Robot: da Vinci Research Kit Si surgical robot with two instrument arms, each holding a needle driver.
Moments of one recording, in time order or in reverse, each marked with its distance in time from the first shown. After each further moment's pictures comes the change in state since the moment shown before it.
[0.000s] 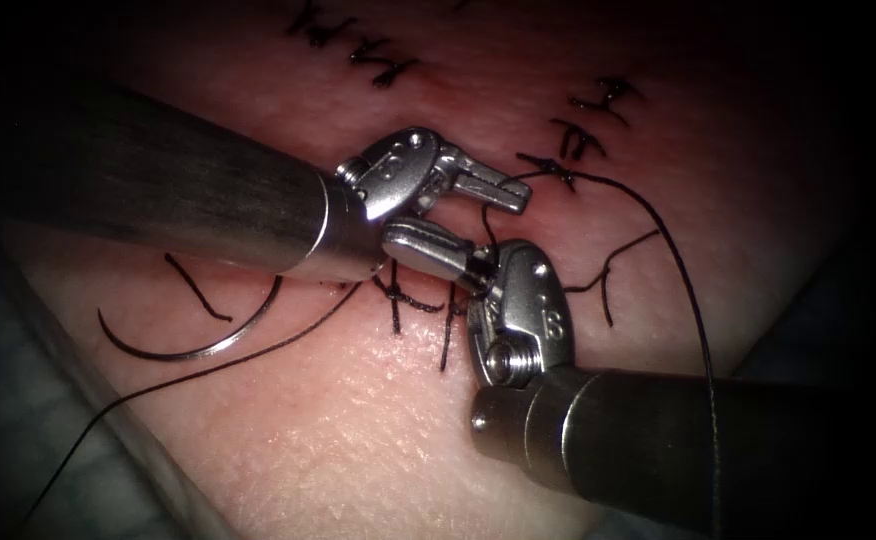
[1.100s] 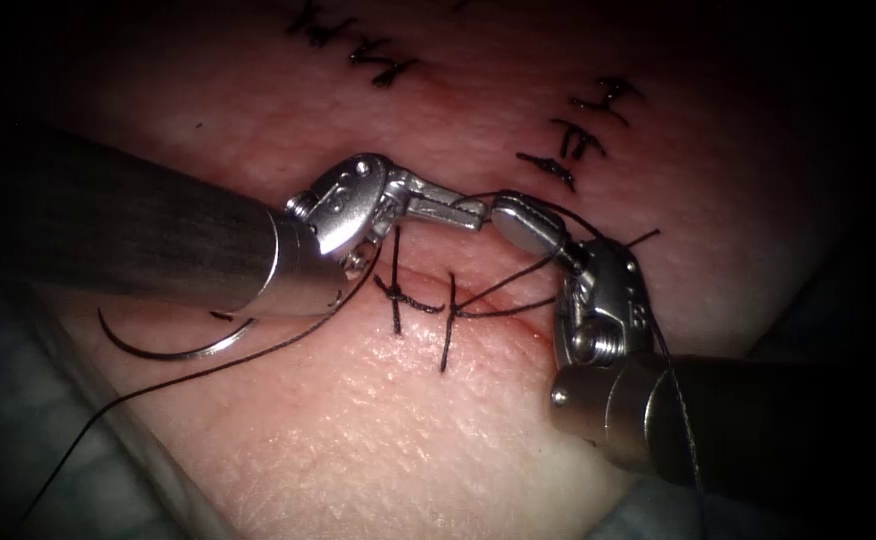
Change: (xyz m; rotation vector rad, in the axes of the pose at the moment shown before) right arm 0.002 0.002 -0.004 -0.340 0.017 -0.002; left arm 0.000 0.003 -0.001 0.081 0.039 0.060
